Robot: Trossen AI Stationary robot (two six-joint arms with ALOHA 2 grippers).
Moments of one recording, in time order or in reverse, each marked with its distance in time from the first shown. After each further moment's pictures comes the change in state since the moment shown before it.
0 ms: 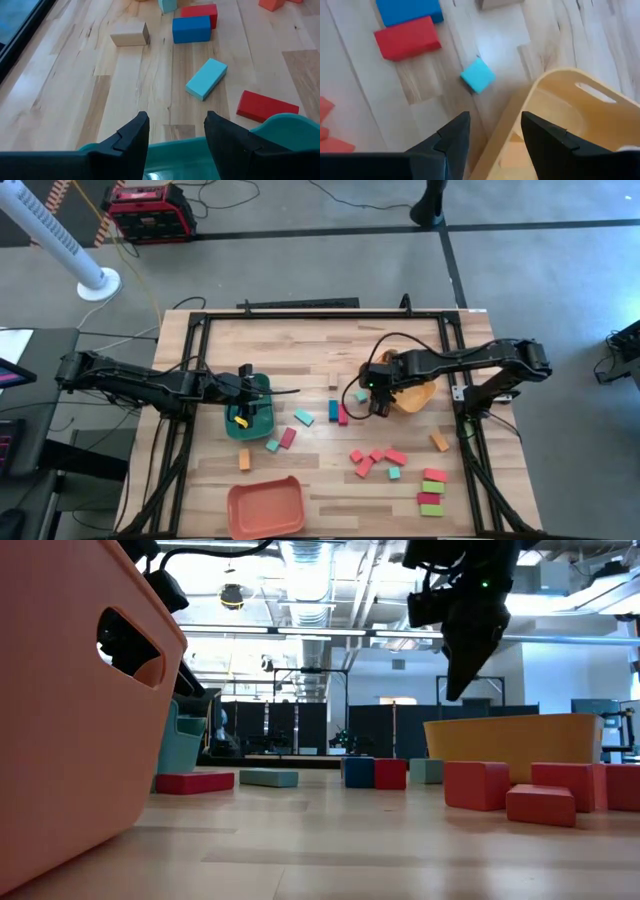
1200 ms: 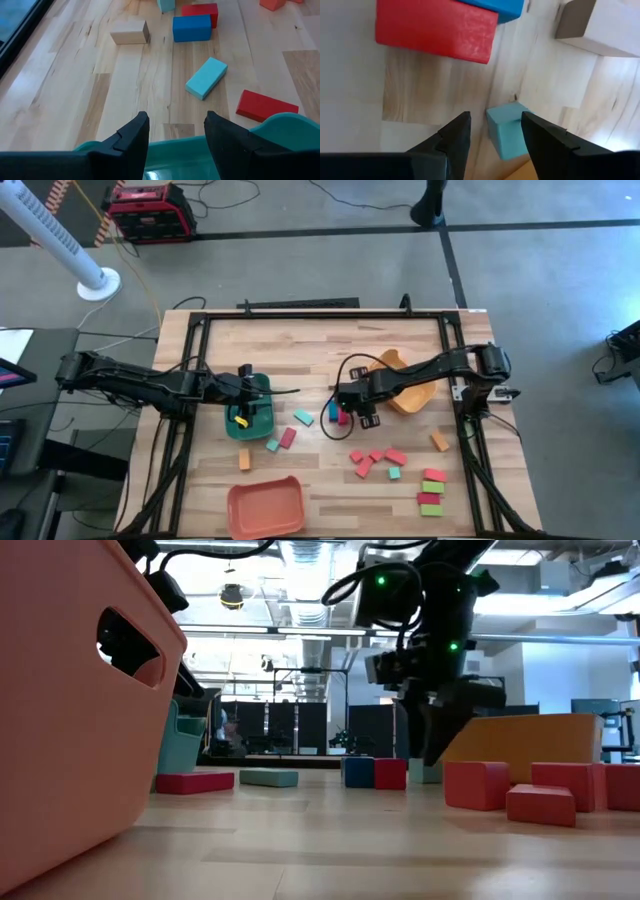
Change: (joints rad) left arm 0.000 0.000 0.000 -0.005 0.000 -0.012; right arm 0.060 0.334 0.074 0.151 0.035 -0.458
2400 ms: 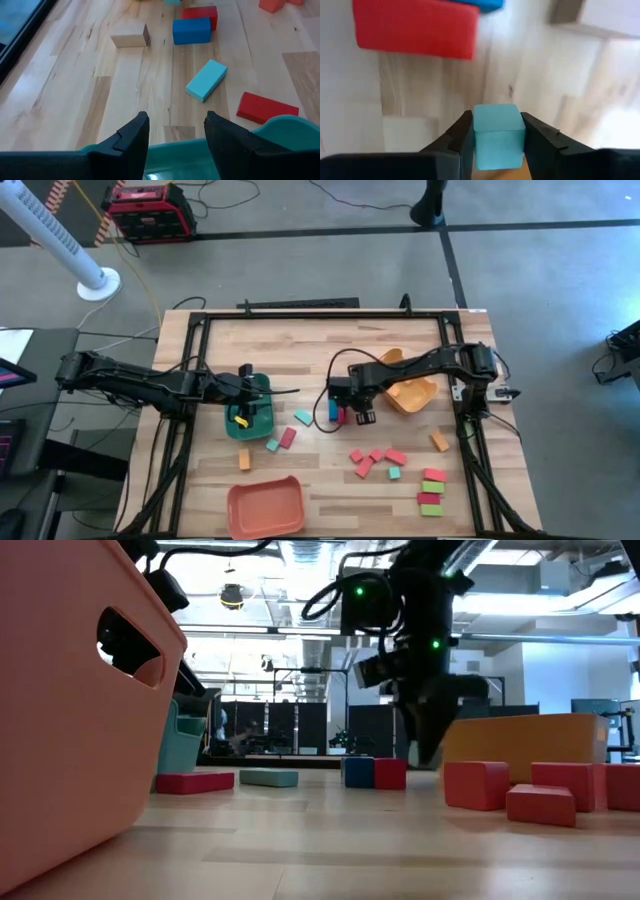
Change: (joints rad) left arm 0.000 0.000 0.000 0.009 0.000 0.010; right arm -0.047 0.077 0.146 -0.174 -0.055 0.056
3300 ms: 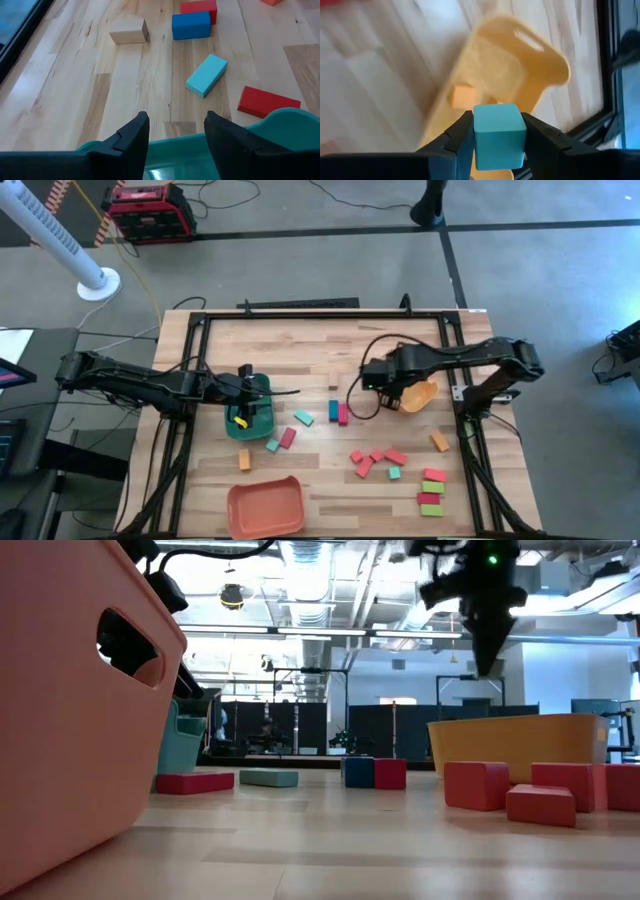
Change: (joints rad) left arm 0.000 0.000 0.000 -0.017 0.000 0.017; right arm 0.017 -0.359 -0.026 -0.434 0.195 0.517
